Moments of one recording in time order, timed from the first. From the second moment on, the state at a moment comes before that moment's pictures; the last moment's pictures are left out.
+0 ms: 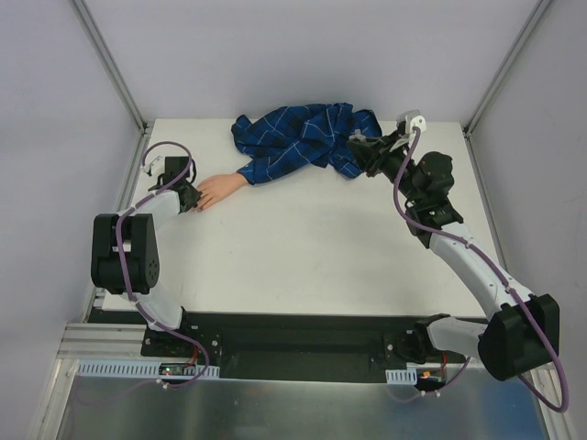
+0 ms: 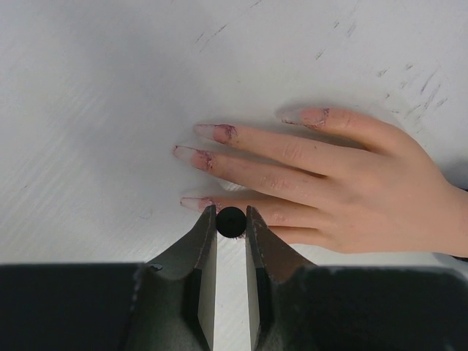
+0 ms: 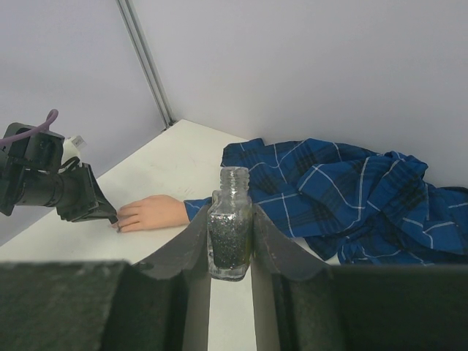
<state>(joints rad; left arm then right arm) 0.02 1.67 0.97 -0.19 -0.26 -0.73 0.36 1.21 0.94 0.43 -0.32 0.22</state>
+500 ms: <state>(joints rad) 0.03 1.68 0.99 -0.20 -0.26 -0.73 0.36 1.21 0.94 0.43 -0.32 0.22</state>
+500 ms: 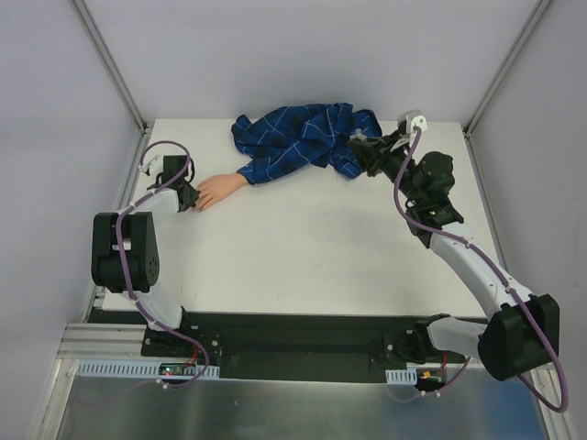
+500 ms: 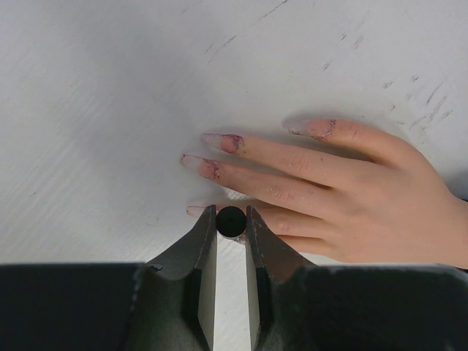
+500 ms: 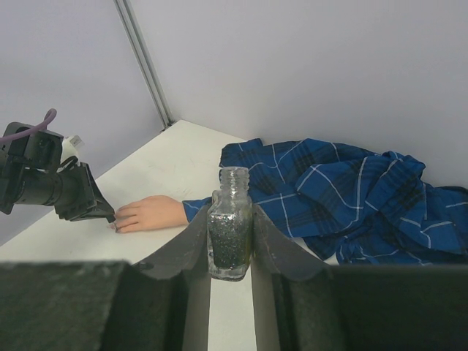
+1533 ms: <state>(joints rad) 0.04 1.70 1.01 -0.24 -0.26 -0.76 0.36 1.21 0.94 0.43 -0.33 0.23</state>
